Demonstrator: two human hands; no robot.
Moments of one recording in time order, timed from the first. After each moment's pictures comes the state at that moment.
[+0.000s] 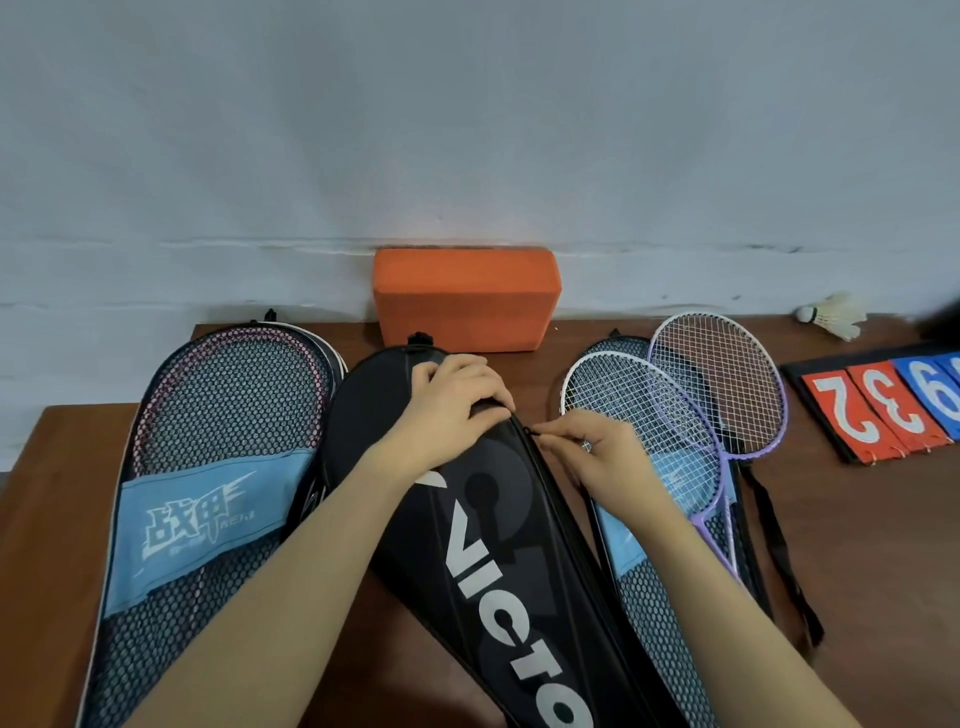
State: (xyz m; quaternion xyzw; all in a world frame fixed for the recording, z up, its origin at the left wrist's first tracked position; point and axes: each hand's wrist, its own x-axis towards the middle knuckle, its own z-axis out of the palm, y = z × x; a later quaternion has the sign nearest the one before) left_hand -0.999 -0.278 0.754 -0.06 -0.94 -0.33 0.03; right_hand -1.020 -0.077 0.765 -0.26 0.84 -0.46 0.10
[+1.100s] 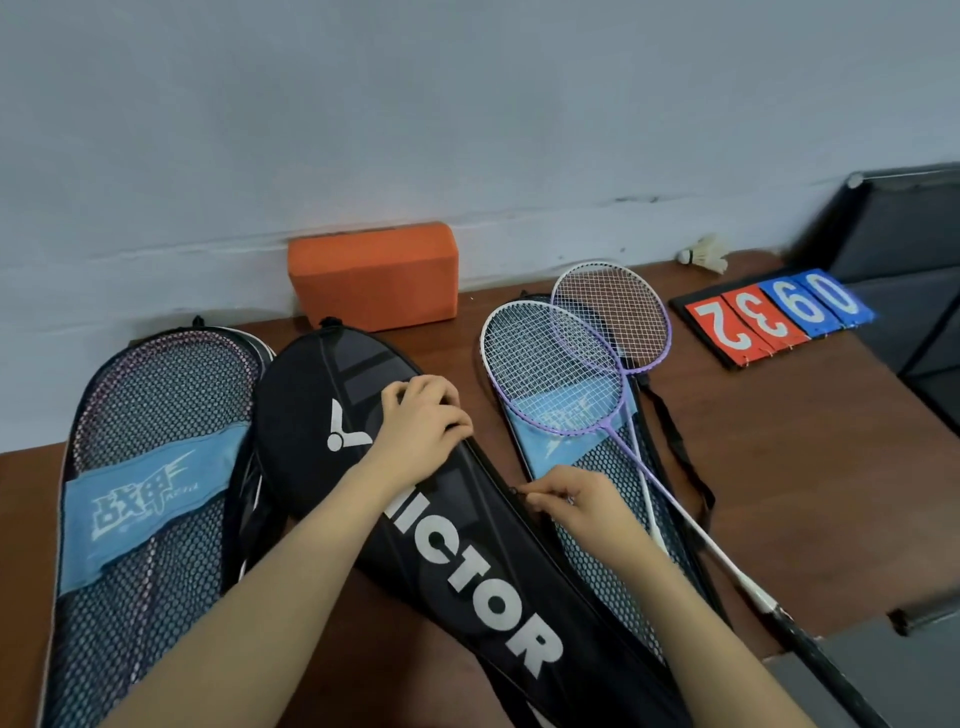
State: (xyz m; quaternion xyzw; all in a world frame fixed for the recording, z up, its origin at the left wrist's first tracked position) left_hand -0.933 -0.198 0.742 -0.09 -0.98 -0.19 0.04; right_hand -0.905 0.027 0.737 -0.16 0.86 -0.46 0.17
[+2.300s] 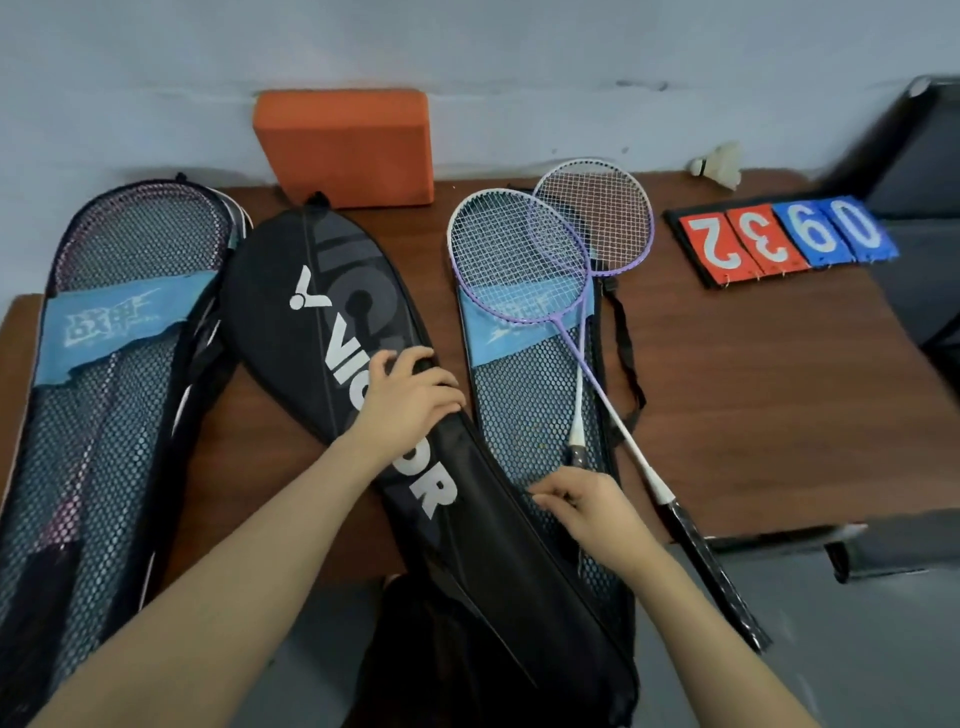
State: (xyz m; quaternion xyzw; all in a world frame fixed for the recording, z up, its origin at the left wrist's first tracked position) left_hand -0.845 -0.095 0.690 -0.06 -0.99 -0.10 0.05; right_hand -0.829 0.166 0.698 -0.23 0.87 -0.37 0.22
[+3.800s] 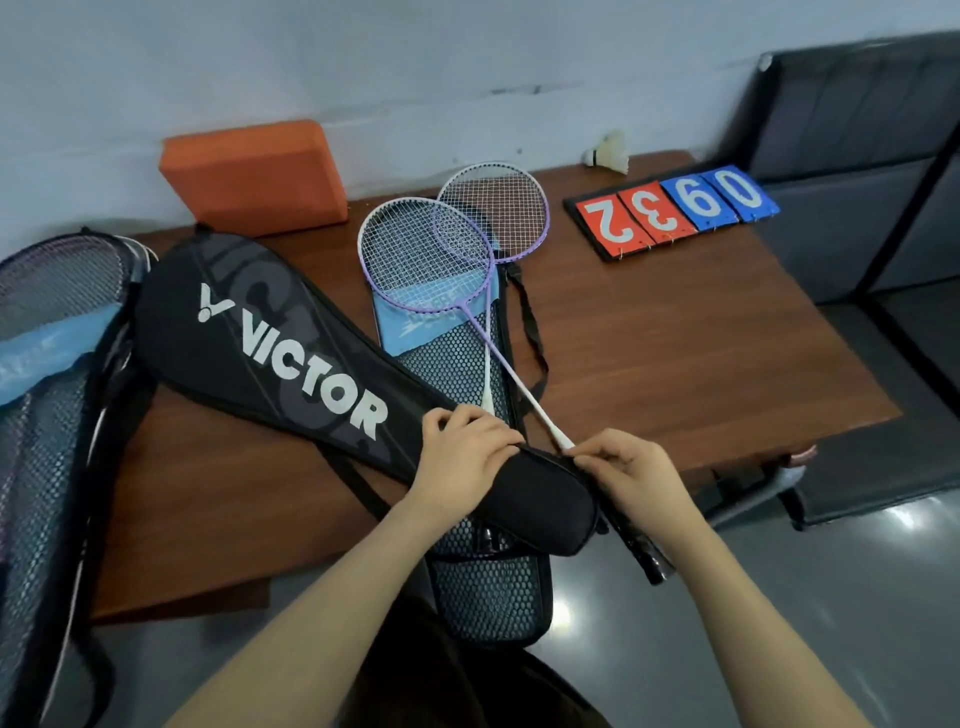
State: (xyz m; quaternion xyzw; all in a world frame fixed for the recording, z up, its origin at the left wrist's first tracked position) left_hand -0.798 0.089 0.698 -0.11 -0.96 -0.21 0.11; right_hand -0.818 0.303 0.722 -0.11 0.86 -0.49 0.12
